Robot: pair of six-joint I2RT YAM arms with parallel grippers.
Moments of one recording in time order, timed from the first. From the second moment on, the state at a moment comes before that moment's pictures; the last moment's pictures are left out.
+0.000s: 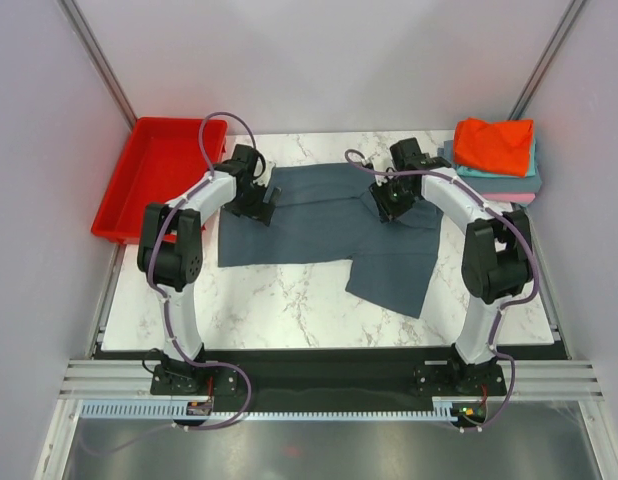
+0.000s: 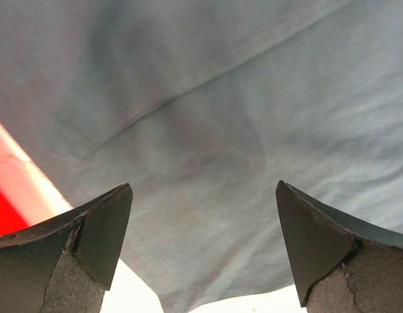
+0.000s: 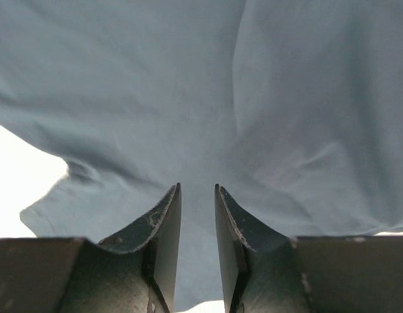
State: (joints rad) left arm -0.26 2.03 1.55 -0.66 0.01 0.13; right arm 0.27 1.89 1.55 -0.74 -0.23 -0.30
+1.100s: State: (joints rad) left arm -0.26 2.04 1.52 -0.66 0.06 0.10; right arm 0.28 2.13 1.65 -0.64 -0.07 -0.33
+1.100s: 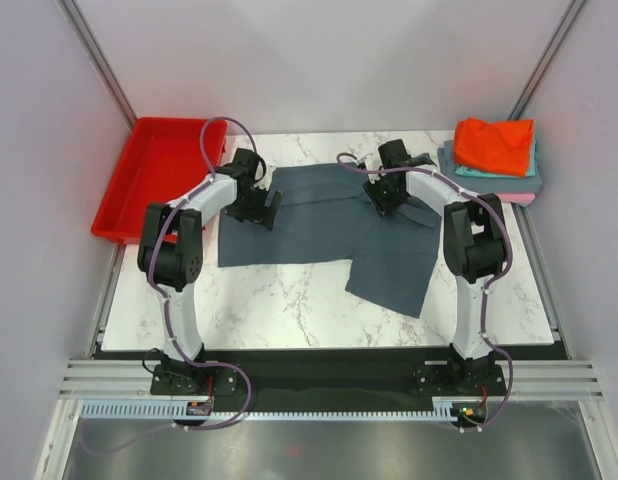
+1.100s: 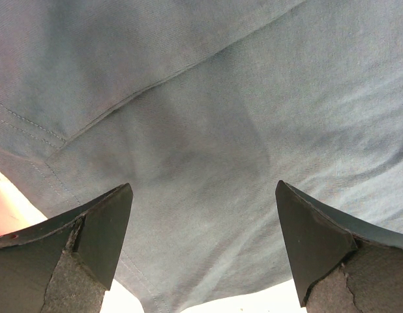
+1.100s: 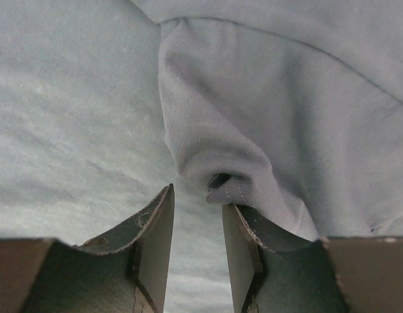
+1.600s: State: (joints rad) left arm -0.26 2.06 1.52 -0.66 0.06 0.10; right arm 0.28 2.13 1.65 -0.59 -0.03 -0.30
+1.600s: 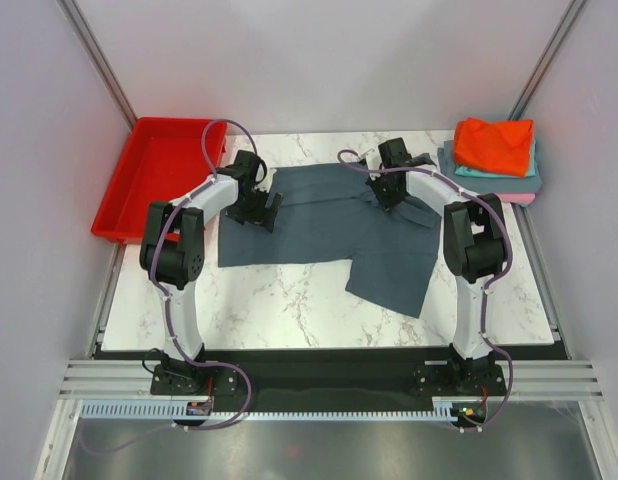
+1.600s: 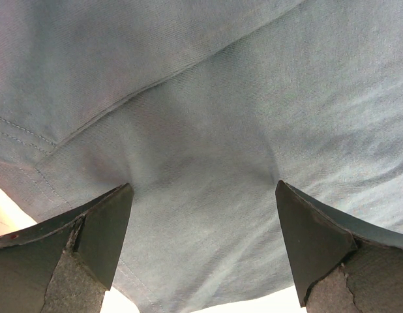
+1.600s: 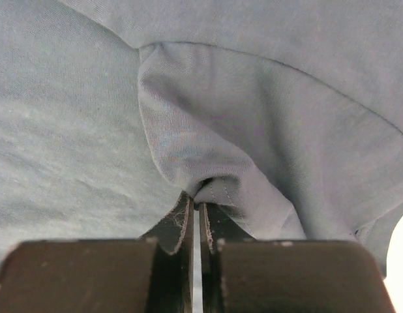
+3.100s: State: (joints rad) left arm -0.12 2.17 1.78 -0.69 0.09 0.15; right arm -0.11 2.45 2.23 -0.78 -0.32 -0.19
